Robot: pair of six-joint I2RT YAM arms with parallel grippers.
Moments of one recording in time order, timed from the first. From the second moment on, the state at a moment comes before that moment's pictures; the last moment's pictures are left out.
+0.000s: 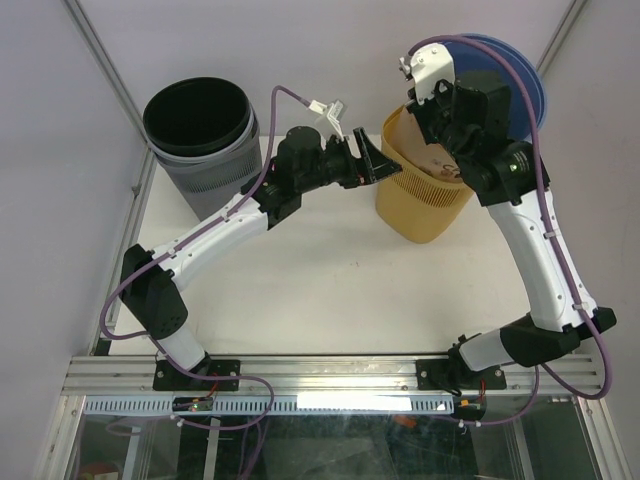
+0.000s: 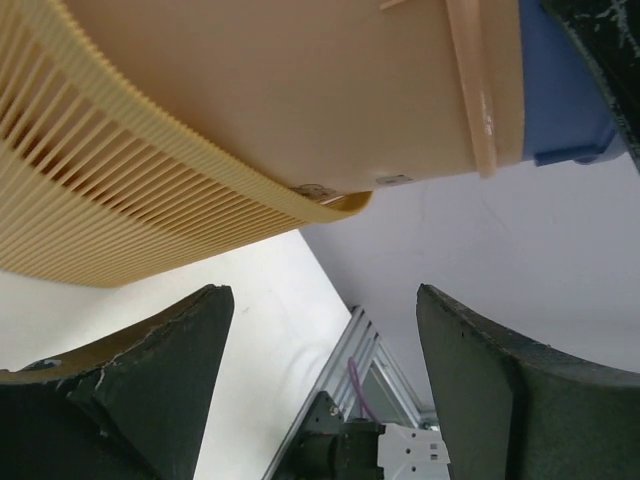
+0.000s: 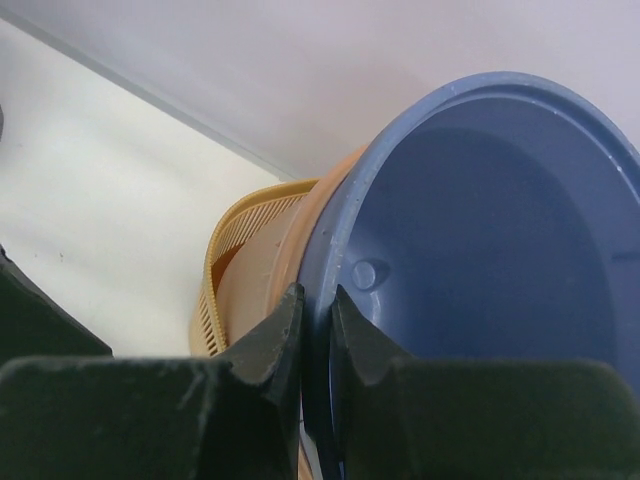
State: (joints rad) left arm -0.78 1.67 1.55 0.01 0.27 -0.85; right arm 0.48 1.44 1.97 -0.78 0.23 -0.41
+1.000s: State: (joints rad) left arm -0.77 1.81 1.70 0.26 0.34 -1.13; right arm 0.60 1.42 1.93 -0.72 0.32 -0.41
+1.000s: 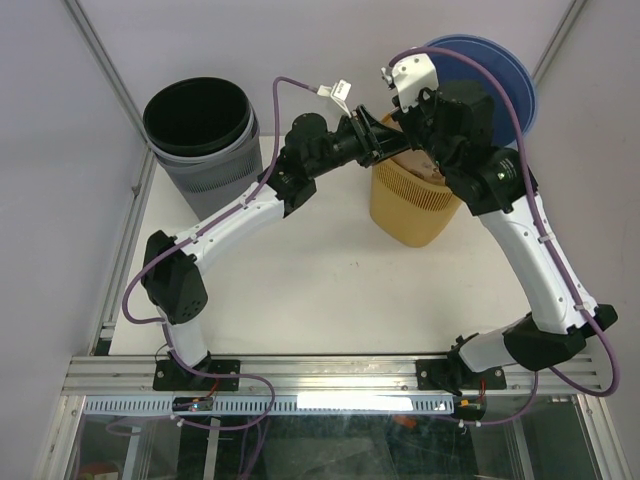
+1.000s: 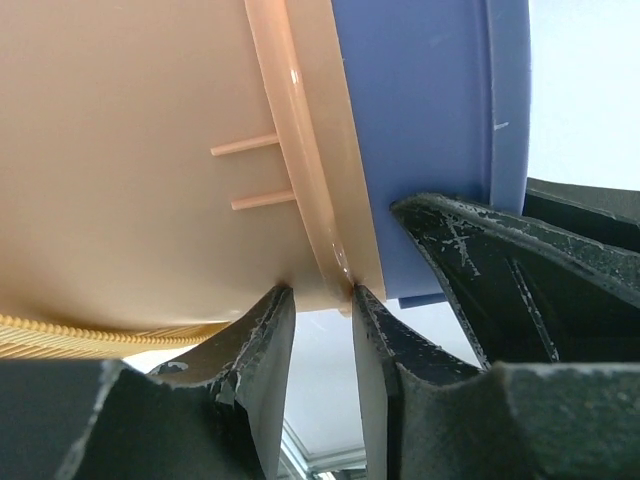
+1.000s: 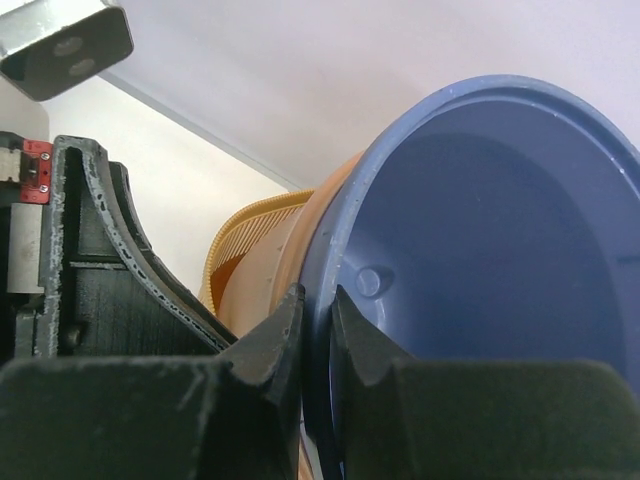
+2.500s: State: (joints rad) left arm -0.78 1.80 1.70 0.20 0.34 -1.37; right arm 0.77 1.34 1.79 -0.62 0.61 -0.52
